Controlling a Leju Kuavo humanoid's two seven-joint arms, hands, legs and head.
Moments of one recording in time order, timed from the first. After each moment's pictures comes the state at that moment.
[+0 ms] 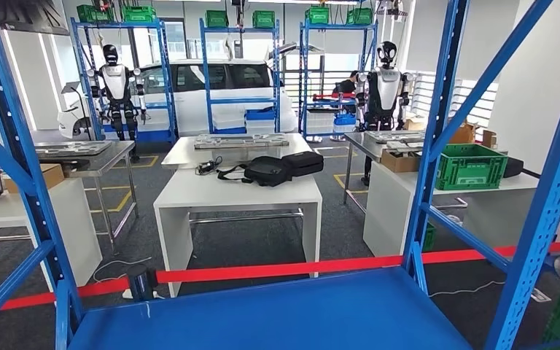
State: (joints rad) left arm 0.19 0.20 0.01 -1.99 0.35 -0.77 -0.57; right arm -0.03 0.09 -0.76 -0.17 0.83 0.10 -0.02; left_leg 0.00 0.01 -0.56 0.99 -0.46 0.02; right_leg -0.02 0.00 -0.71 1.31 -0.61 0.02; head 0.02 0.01
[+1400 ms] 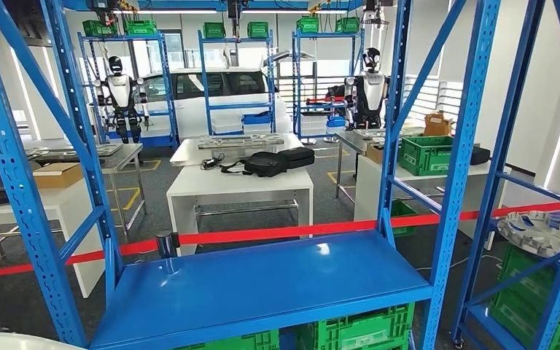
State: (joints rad) left arm 0.08 0.21 -0.06 -1.86 0.36 -0.78 -0.52; right arm -0.04 0.09 -0.79 -0.17 0.79 0.09 0.00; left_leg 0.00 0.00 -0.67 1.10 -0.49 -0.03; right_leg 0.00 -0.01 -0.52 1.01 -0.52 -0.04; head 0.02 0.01
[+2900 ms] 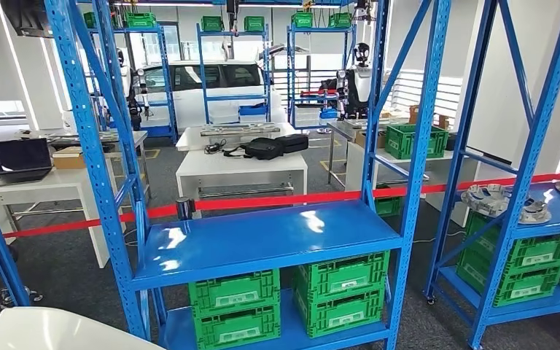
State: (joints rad) left arm -0.01 0.19 -0.10 -1.76 0.38 -0.74 -0.46; right arm -0.03 0.11 -0.83 -0.17 0.77 0.09 -0.01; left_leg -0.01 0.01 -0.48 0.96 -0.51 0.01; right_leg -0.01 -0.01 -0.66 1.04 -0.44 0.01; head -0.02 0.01
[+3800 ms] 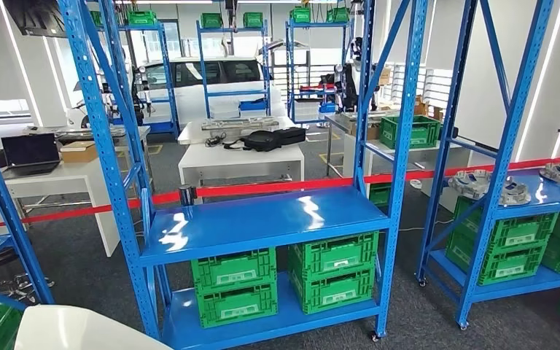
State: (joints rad) left arm 0.00 0.21 -0.11 -1.73 0.34 -0.71 -0.44; right arm -0.03 0.12 -0.84 -0.17 0.78 0.13 -0.04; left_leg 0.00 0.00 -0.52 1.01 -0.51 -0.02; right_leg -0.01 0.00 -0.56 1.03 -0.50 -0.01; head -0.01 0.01
